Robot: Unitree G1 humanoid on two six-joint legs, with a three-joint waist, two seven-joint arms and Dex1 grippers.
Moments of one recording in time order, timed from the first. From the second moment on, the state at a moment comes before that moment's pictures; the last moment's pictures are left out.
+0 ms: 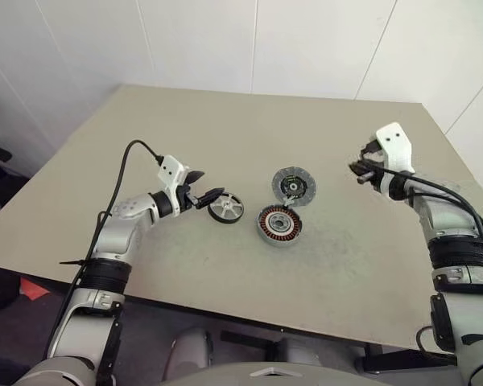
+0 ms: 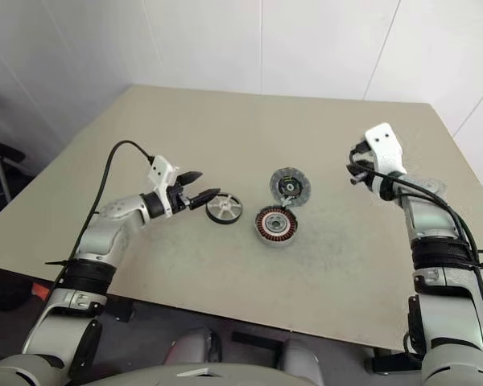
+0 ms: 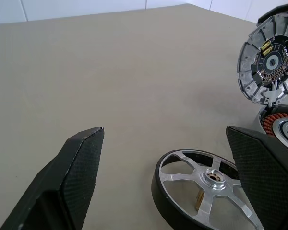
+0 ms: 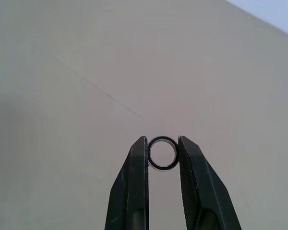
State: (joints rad) left arm -0.46 0.35 -0.03 0.26 -0.31 0.28 -0.78; right arm -0.60 -0.68 -0.09 0.37 0.13 0.43 0.67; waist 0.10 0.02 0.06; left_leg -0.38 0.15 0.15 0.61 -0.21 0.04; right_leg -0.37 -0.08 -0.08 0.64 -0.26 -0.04
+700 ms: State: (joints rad) left arm -0.47 0.32 -0.03 0.27 -0.31 0.28 -0.77; right arm -0.40 -0.64 0.07 -0.09 0.35 0.67 0.91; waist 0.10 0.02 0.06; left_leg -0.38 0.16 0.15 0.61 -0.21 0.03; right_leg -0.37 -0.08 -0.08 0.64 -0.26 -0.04
